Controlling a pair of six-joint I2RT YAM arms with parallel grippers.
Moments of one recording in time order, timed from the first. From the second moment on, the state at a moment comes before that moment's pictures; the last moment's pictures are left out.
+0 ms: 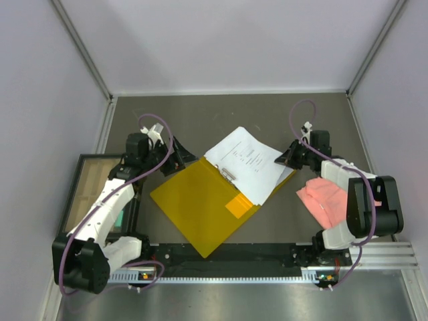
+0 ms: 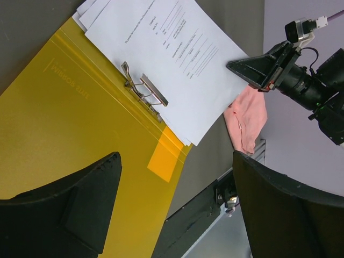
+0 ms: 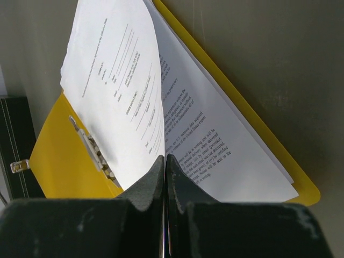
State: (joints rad) left arm -0.19 1.08 0.77 -0.27 0.57 -0.73; right arm 0.06 1.49 0.72 0.00 -0.49 0.55
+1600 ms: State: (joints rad) left arm -0.23 1.08 0.74 -0.26 0.56 -0.74; right arm 0.25 1.29 1.00 -0.50 0.16 0.34
